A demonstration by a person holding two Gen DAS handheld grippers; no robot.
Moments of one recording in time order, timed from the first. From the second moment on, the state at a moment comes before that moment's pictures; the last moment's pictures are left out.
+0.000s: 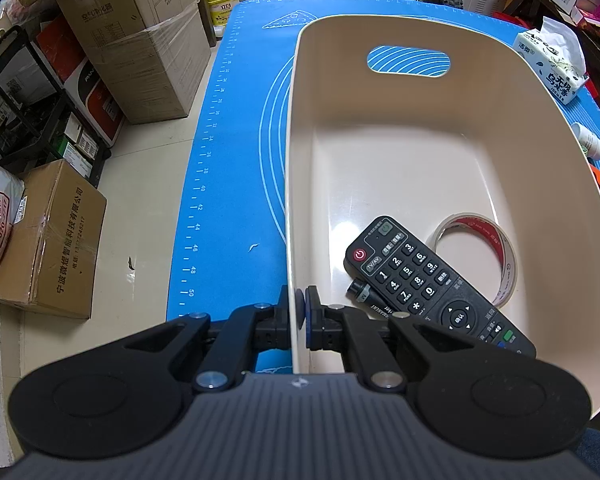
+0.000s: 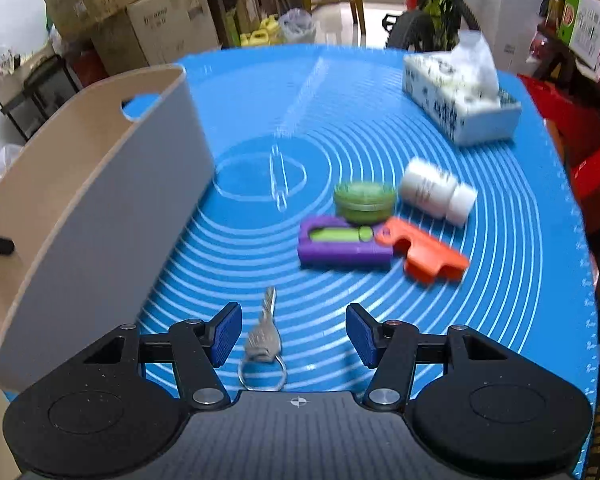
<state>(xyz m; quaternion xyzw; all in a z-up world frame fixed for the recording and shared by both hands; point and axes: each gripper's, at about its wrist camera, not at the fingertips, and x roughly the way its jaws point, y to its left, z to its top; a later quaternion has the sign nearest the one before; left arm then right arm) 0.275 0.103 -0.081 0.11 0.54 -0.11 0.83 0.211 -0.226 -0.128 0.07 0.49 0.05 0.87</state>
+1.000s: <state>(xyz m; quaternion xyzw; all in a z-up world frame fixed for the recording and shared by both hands) 0.274 0.105 -0.080 0.11 0.53 -0.11 0.83 0.201 -0.191 -0.138 -0.05 0.46 0.09 0.88</state>
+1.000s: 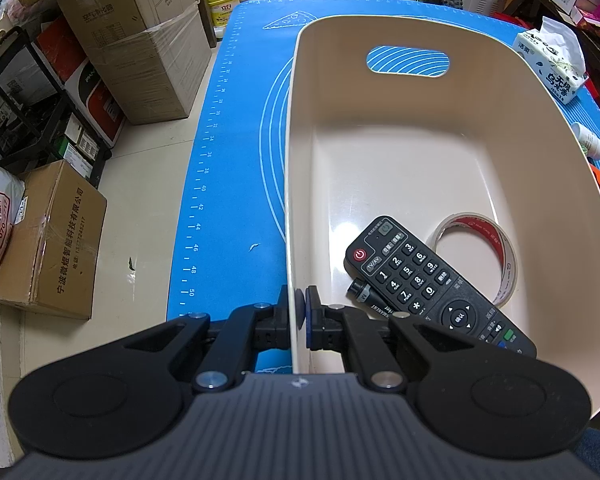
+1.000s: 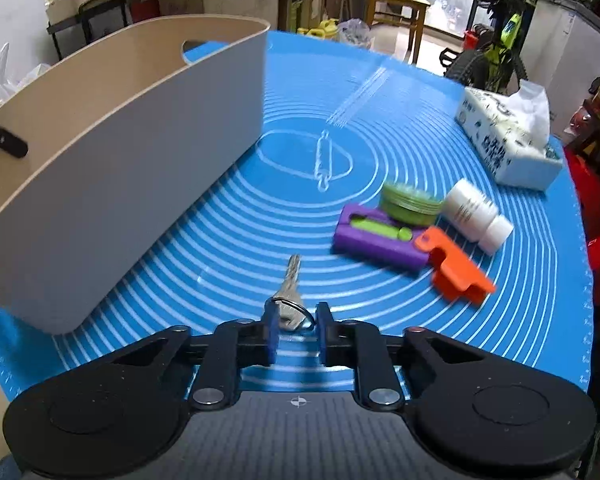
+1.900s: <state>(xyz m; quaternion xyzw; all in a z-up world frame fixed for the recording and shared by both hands) 0.273 0.102 -0.082 0.12 0.53 -0.11 0.83 0.215 -0.186 -0.156 -0.04 0.47 0.10 0.88</state>
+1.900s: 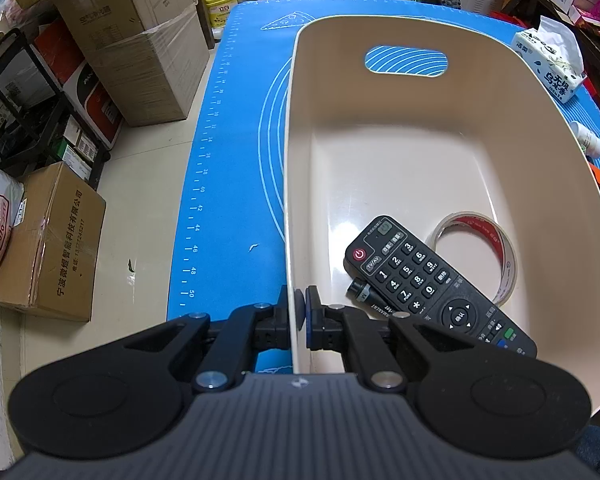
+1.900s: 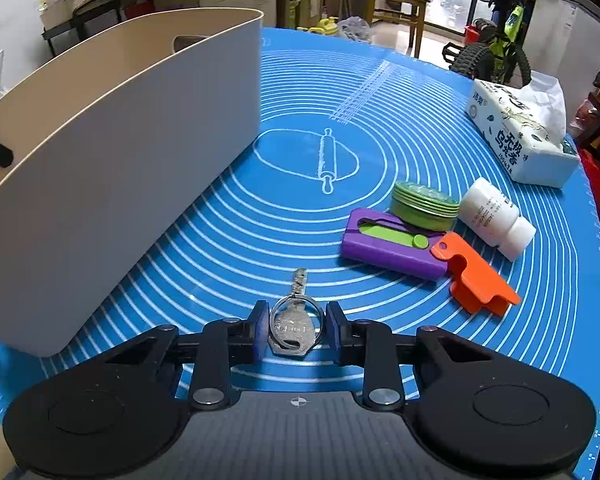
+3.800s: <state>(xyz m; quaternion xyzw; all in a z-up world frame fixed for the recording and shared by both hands) 0.271 0.104 -0.081 0.11 0.53 -0.11 0.83 0.204 -0.166 -0.001 -0.03 0.24 0.14 0.96</state>
